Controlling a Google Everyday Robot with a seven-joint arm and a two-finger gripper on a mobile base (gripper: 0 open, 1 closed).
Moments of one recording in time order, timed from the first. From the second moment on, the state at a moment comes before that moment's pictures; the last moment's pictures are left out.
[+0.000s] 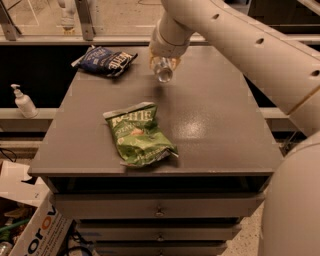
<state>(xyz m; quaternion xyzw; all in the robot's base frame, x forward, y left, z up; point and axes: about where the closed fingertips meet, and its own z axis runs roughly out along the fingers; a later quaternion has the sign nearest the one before) 0.730 -0.013 0.890 -0.95 -0.05 -0.27 0.13</state>
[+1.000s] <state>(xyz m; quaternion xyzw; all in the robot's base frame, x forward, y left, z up) 0.760 0.062 0.851 -0.95 -0.13 -0.25 0.14</state>
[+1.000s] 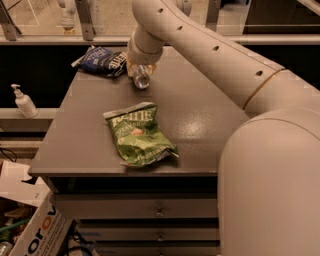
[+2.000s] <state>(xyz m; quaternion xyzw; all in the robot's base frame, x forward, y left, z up) 0.763 0.074 0.833 -0.95 -0.14 -0.24 0.14</state>
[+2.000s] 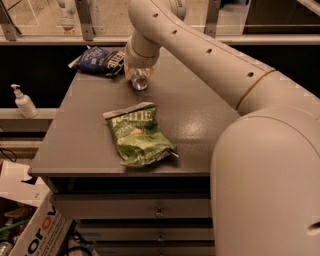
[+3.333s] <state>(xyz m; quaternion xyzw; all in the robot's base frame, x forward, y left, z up) 0.768 0.075 0.839 -0.95 -0.14 -0.24 0.14</state>
